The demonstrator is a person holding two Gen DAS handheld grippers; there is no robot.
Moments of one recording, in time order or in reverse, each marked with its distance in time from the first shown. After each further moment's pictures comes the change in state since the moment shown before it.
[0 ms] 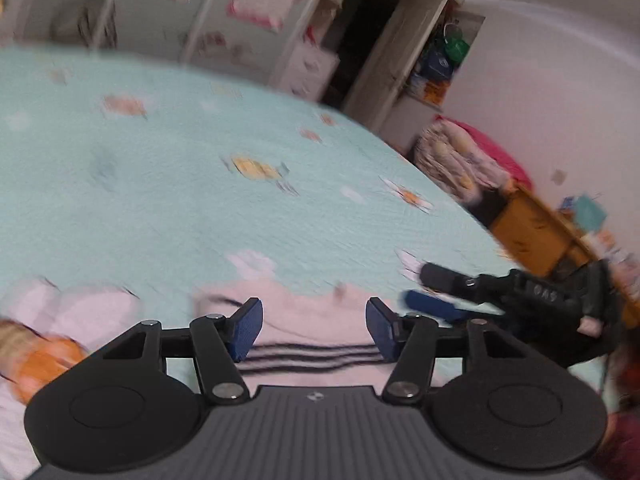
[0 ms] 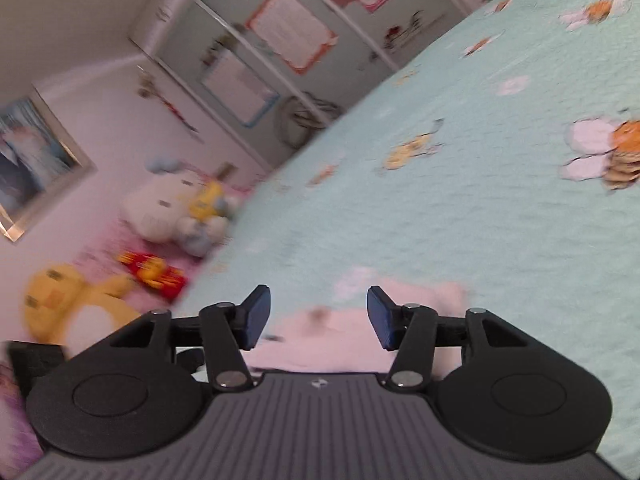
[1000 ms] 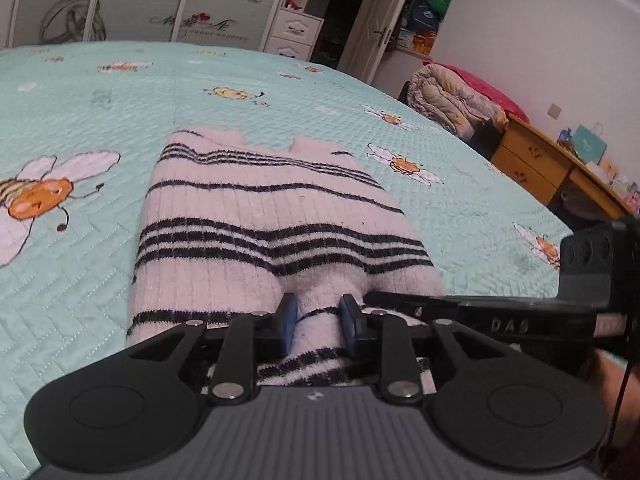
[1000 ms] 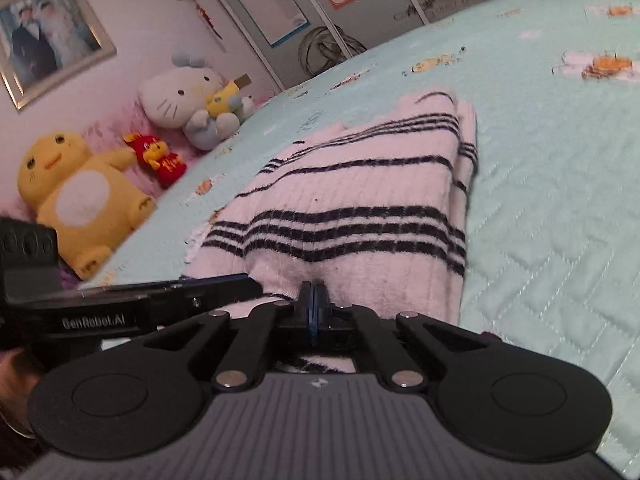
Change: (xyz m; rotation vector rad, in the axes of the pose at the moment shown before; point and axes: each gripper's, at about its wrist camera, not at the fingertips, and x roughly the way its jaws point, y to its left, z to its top) left arm -0.028 -0.056 -0.140 0.141 0.043 0.084; right arm -0.046 0.030 -0.144 -0.264 0.166 -0.097
